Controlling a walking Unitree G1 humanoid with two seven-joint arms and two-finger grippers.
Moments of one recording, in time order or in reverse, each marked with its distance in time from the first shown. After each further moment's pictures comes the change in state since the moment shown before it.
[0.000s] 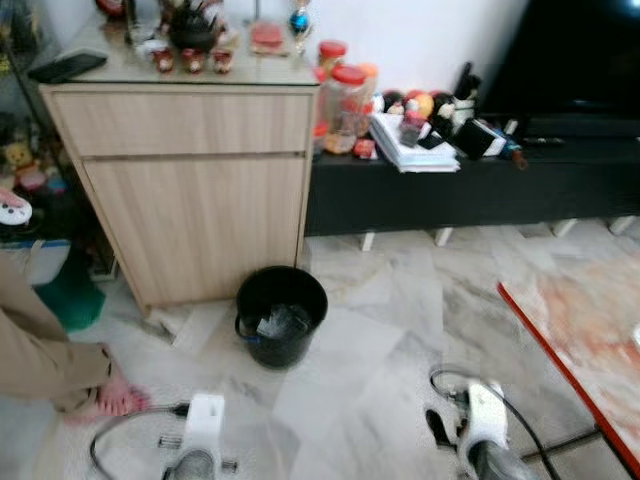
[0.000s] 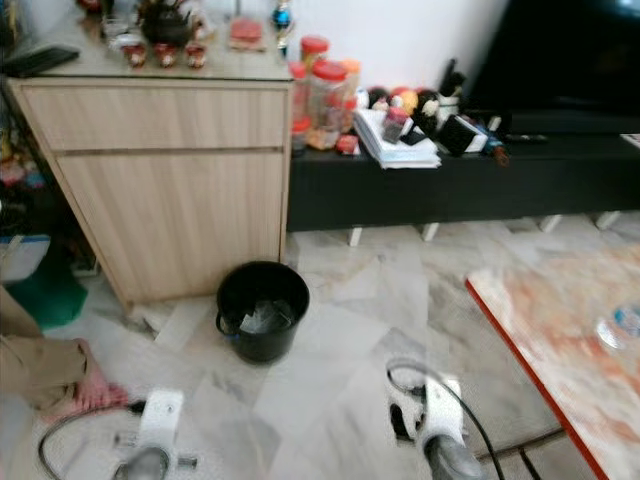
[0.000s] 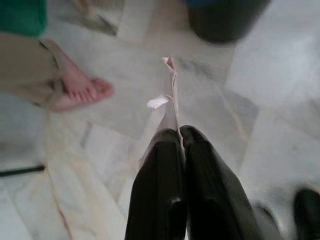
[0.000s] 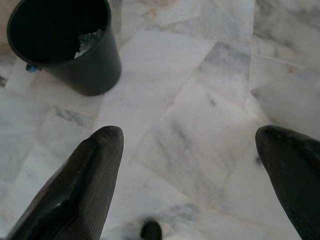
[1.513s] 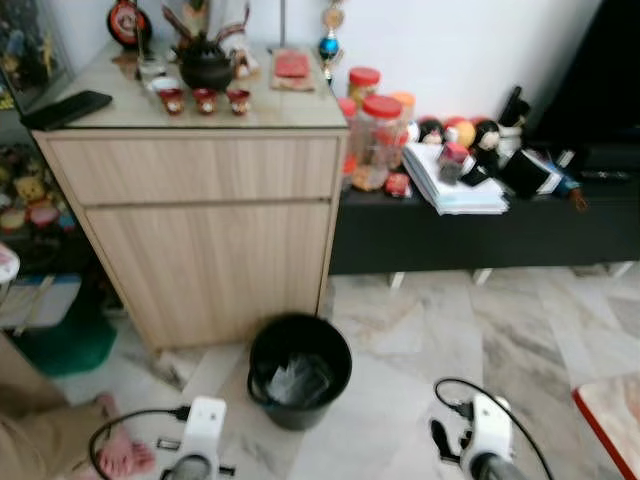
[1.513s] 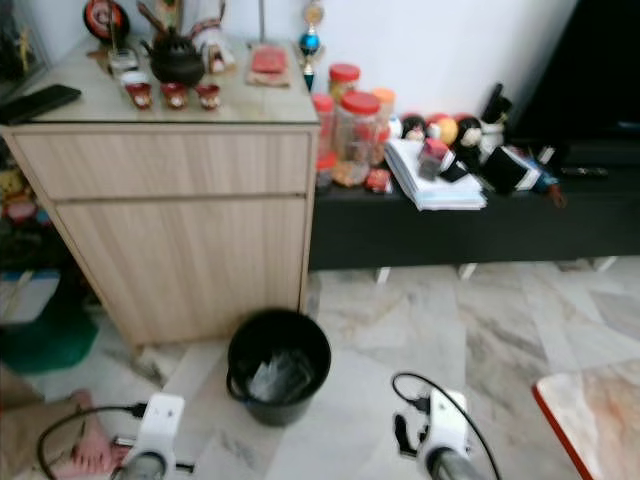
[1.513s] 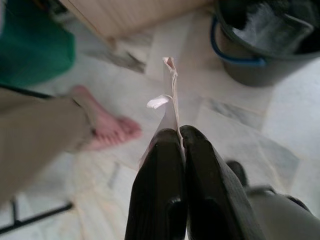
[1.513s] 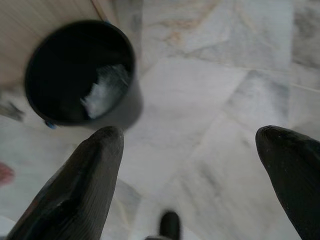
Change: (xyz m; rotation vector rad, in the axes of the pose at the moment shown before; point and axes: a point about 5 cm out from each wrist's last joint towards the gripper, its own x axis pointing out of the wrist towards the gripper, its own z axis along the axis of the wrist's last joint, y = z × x) left arm -0.003 0.009 -0.011 0.068 0.011 0.001; right arm -0.002 0.007 -0.015 0.062 0.023 -0.018
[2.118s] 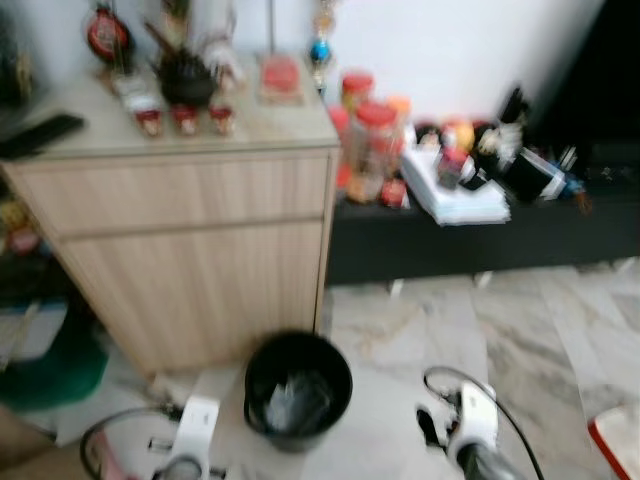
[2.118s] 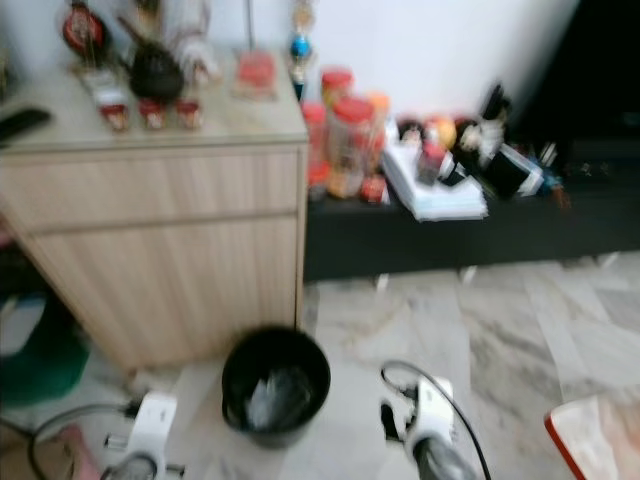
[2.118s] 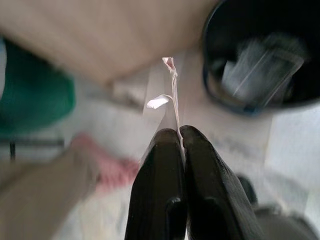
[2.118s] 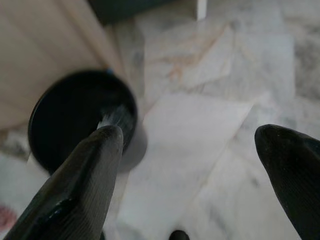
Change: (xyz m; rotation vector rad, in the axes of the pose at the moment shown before) left arm 0.002 -0.006 0.013 0.049 -0.058 -0.026; right arm 0.004 0.006 0.021 -0.016 -0.082 0.037
